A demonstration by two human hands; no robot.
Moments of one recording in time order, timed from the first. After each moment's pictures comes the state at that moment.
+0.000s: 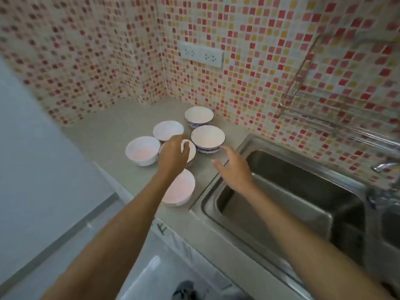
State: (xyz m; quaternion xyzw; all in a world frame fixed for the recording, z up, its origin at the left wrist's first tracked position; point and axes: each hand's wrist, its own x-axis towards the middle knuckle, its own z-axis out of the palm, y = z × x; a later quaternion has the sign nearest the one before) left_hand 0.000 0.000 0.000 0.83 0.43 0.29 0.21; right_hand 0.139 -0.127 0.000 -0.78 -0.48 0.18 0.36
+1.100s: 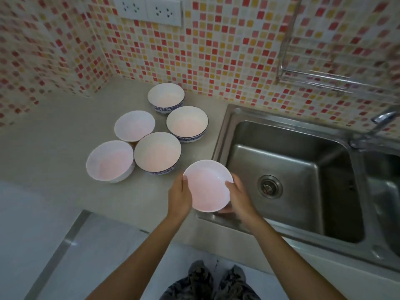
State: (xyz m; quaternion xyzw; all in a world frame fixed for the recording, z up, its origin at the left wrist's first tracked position) left_hand -0.012 -0.004 -0.104 0.70 0.44 0.19 0.53; right_hand 0.089 -0.125 -0.107 -0.73 -0.03 0.38 0.56
